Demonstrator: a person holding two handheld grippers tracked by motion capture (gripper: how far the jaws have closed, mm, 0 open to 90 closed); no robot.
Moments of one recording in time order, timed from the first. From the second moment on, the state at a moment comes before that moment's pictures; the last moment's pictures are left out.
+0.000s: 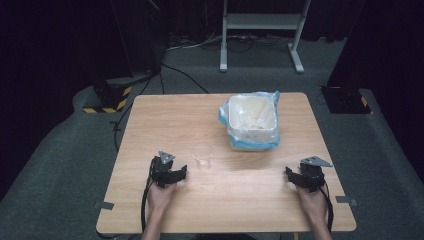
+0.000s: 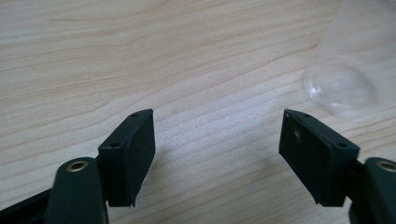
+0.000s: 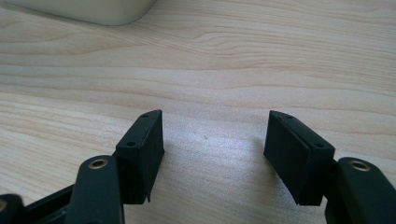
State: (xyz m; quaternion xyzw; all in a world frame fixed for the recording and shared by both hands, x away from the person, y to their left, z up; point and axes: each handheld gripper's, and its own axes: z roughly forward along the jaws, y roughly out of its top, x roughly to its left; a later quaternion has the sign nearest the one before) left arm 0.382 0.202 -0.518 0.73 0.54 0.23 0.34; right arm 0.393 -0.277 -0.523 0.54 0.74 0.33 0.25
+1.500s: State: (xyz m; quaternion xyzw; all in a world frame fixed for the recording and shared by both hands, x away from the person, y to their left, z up) left arm 0.361 0.217 -0.467 0.71 0.51 0.21 0.43; right arm 0.393 -0.277 -0.523 0.54 0.74 0.33 0.25
